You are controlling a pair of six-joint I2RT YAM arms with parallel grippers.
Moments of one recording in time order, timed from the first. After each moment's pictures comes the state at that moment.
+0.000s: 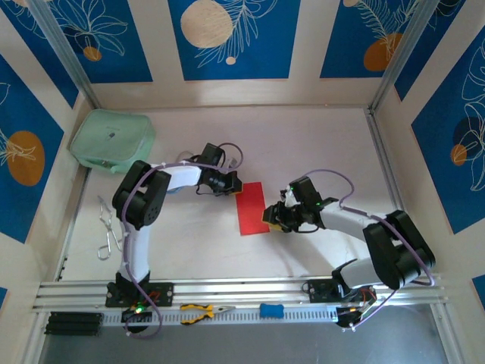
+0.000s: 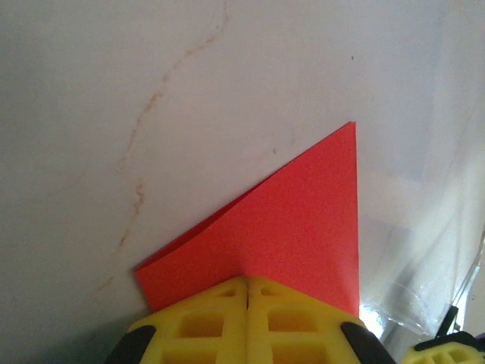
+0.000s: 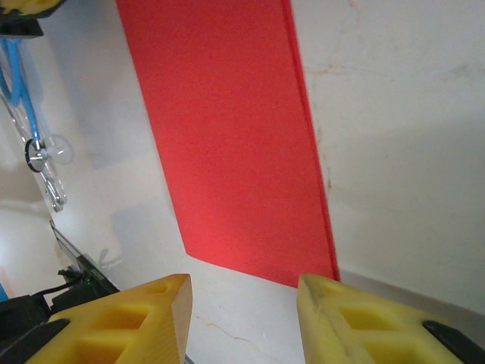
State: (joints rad) left arm -0.50 2.07 1.24 -0.21 0.63 -0.58; right arm 0.47 1.39 0.54 -0.18 -0.59 0.85
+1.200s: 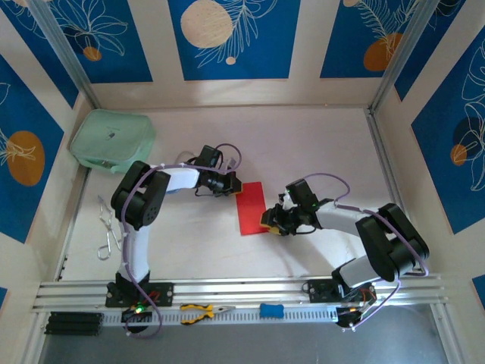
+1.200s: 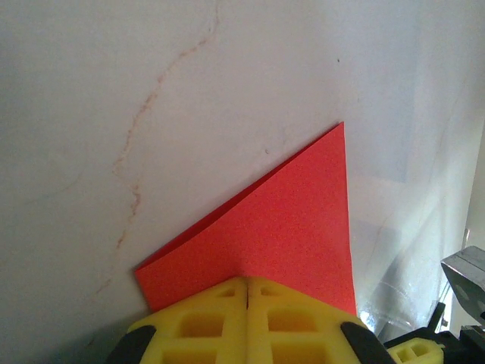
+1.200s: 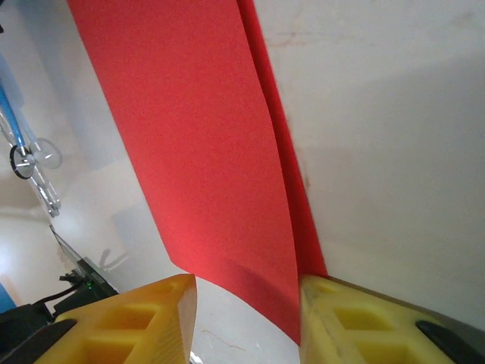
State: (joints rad) left arm -0.50 2.06 1.20 -0.13 0.66 -0.60; right arm 0.49 1.45 0.53 -0.13 -0.60 0.92
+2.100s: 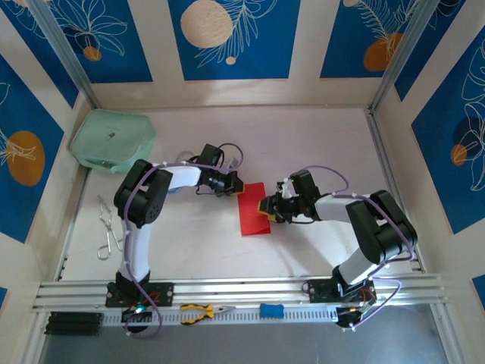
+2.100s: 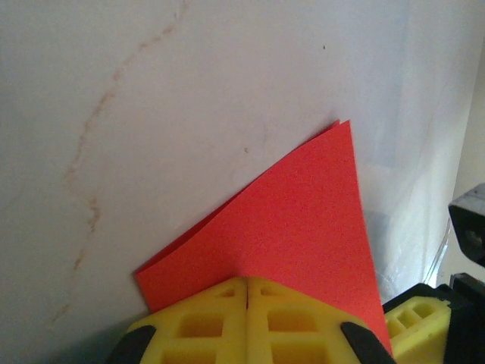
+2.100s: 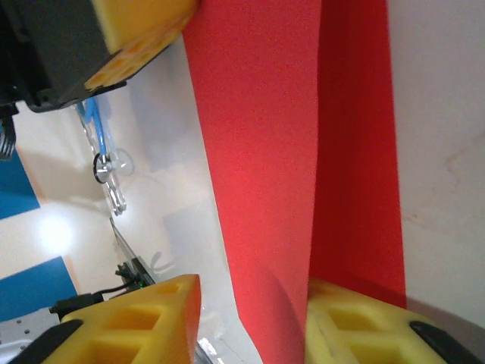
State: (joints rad) left arm -0.50 2.10 1.25 -0.18 0.73 -0.58; right arm 0.39 1.59 0.58 0.09 -0.76 0.87
